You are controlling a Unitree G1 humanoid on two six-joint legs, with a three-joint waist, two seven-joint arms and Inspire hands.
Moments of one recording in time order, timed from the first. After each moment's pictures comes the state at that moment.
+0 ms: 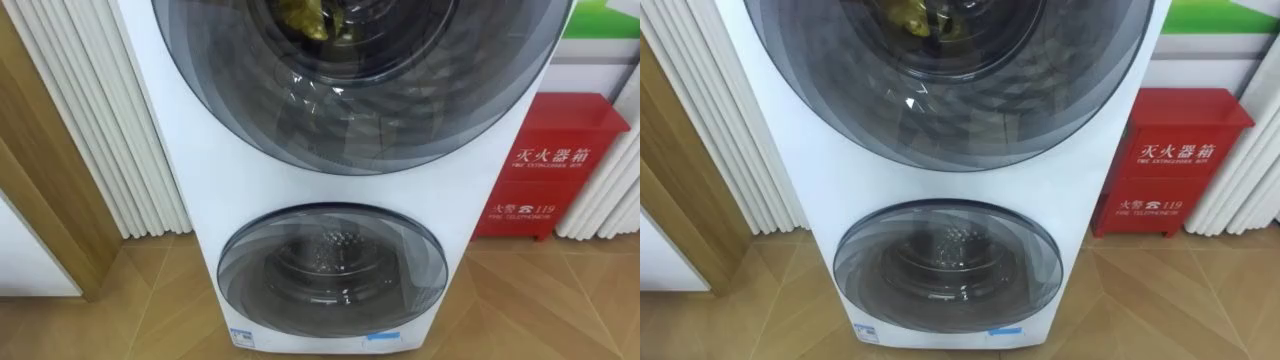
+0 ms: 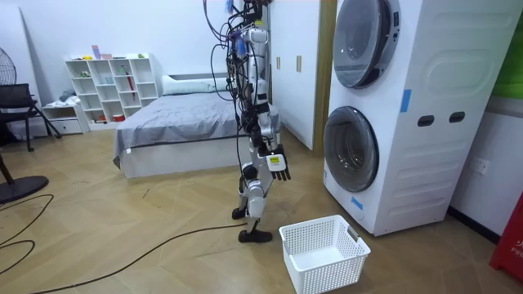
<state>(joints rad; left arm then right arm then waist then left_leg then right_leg) 0.21 0.16 0.07 1.13 -0.22 -0.02 0.11 0.14 -0.20 0.13 1.24 0.62 0.01 0.22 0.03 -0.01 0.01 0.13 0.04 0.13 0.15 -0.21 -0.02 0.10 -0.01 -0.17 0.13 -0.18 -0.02</state>
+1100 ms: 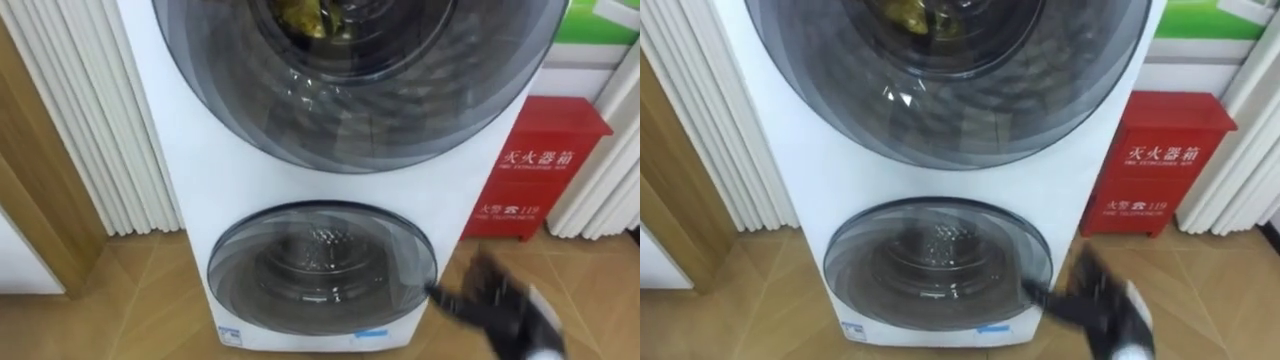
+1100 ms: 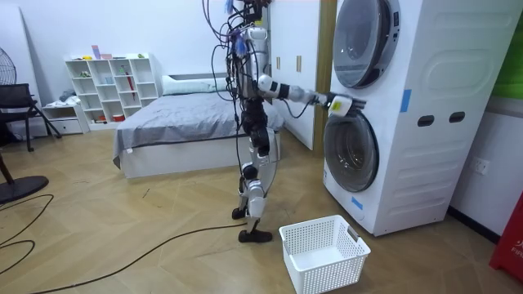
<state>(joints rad) 0.23 0.23 0.06 1.09 -0.27 -0.01 0.03 -0.01 -0.33 -0.01 0.20 0.57 0.01 0.01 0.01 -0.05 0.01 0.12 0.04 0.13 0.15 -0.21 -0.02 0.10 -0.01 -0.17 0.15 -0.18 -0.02</state>
